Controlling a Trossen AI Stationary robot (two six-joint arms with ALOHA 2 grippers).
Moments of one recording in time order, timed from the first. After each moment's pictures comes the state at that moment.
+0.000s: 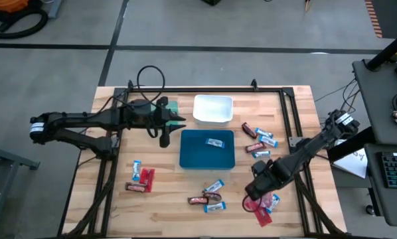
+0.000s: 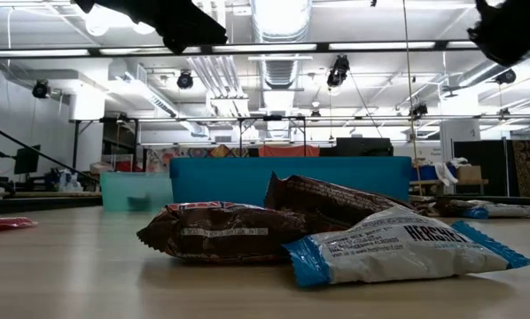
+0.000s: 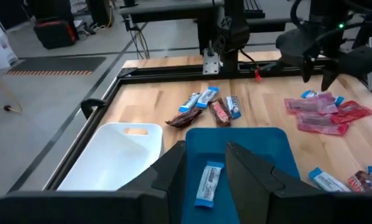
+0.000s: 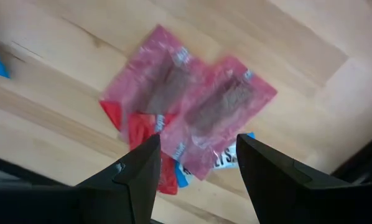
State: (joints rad) left arm 0.14 1.09 0.87 -0.09 0.01 0.12; right arm 0.60 1.52 1.07 -1.02 -0.16 1.66
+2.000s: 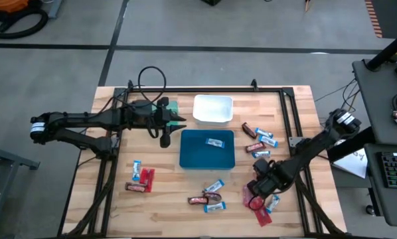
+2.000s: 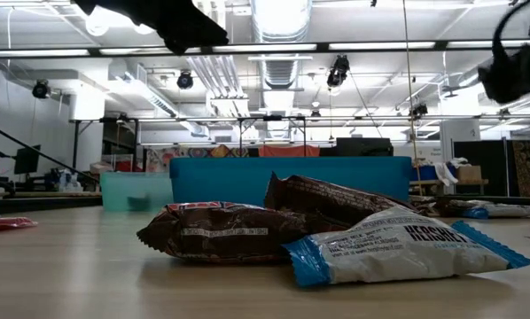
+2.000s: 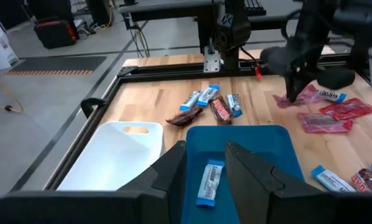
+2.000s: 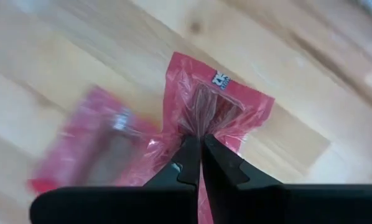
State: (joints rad) left arm 0.14 1.10 0.86 -0.08 0.01 0.13; right arm 0.65 1.48 0.86 -0.86 0.10 1.62
